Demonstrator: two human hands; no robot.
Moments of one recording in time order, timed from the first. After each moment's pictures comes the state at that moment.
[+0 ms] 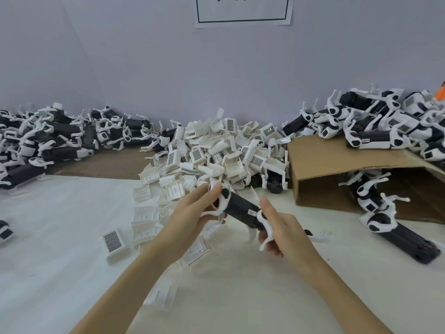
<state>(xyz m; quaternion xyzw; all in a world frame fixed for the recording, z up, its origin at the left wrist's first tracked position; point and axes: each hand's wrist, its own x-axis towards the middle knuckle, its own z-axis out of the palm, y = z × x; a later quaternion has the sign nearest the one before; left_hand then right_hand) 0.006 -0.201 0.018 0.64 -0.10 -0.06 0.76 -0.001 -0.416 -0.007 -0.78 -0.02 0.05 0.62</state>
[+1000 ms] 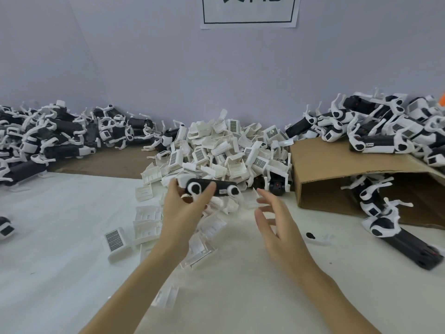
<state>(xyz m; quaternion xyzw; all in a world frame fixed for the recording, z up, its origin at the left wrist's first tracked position) 0.016 -0.201 0.010 0.64 0.07 0.17 0.75 0.011 -0.410 -0.036 -0.82 -0.15 -0.14 0.53</state>
